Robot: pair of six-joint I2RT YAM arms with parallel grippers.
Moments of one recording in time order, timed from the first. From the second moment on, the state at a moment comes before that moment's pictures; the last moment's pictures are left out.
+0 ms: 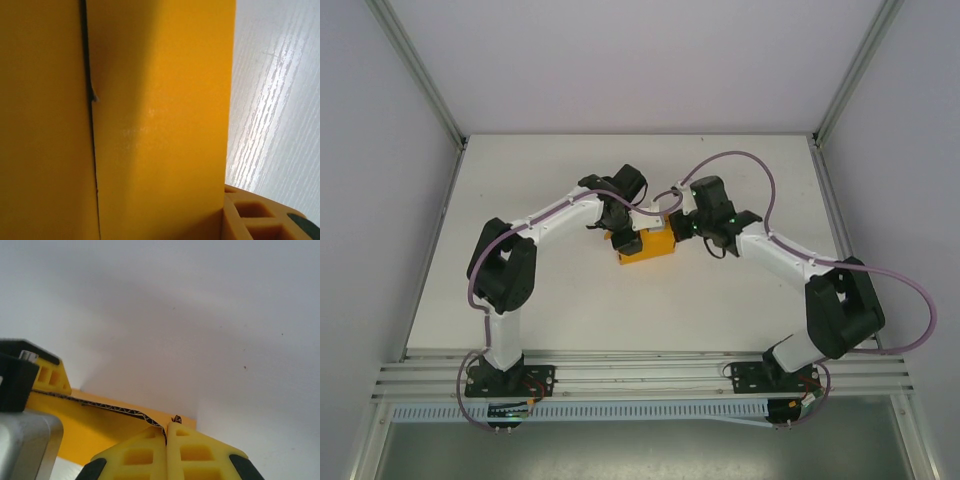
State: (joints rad) left arm -0.66 1.97 1.58 -0.93 0.18 0.62; right arm 0.56 1.50 0.97 -0.21 -0.12 0.16
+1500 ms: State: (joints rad) left arm -0.65 1.79 1.46 -0.74 0.17 0.46; right arm 0.65 1.50 0.83 0.00 0.19 0.36
